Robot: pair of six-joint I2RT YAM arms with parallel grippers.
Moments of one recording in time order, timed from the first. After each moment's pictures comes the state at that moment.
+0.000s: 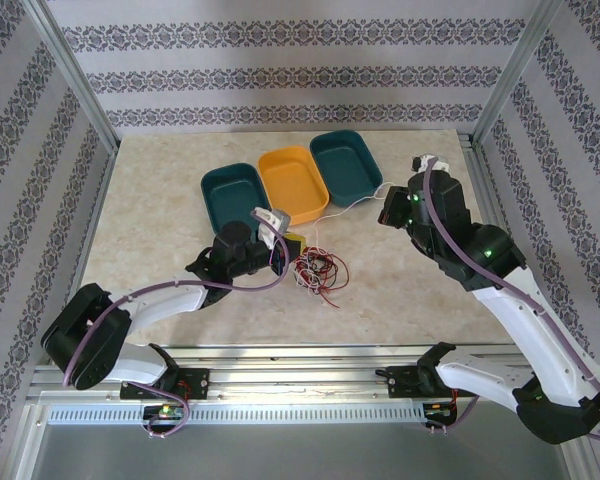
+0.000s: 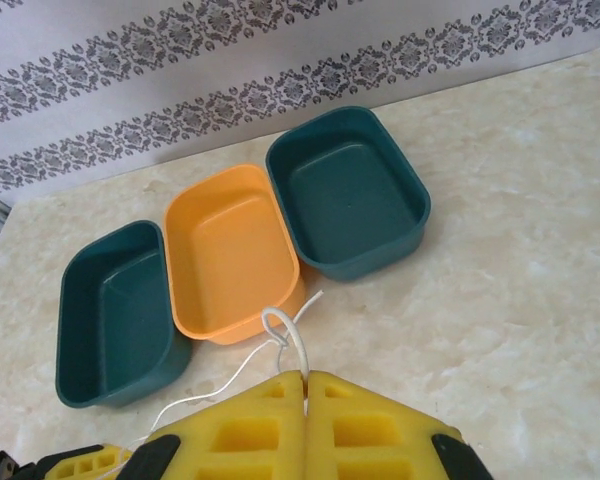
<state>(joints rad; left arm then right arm) -0.65 1.37 0.63 0.47 0.32 -0.29 0.59 1.03 1.36 -0.88 0.35 0.60</state>
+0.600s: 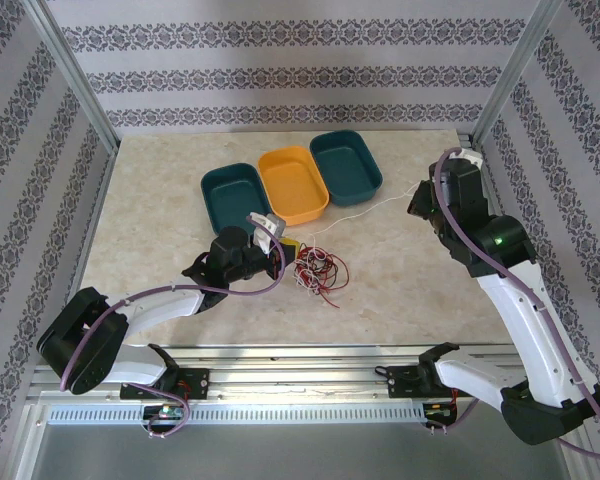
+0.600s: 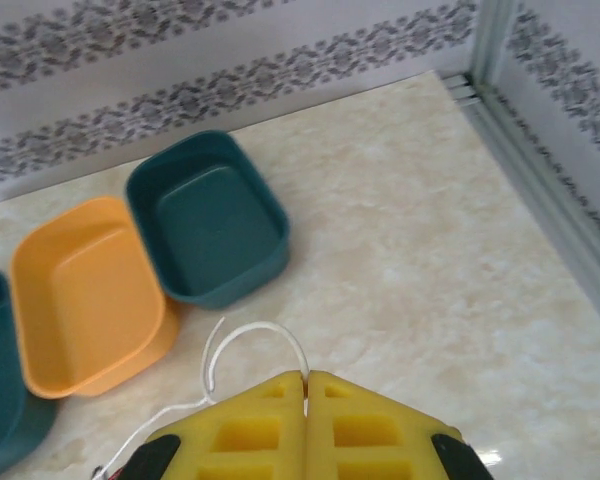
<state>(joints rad) -0.65 1.35 0.58 0.46 0.29 -0.29 0.37 1.06 1.42 -0.99 0.45 0.51</state>
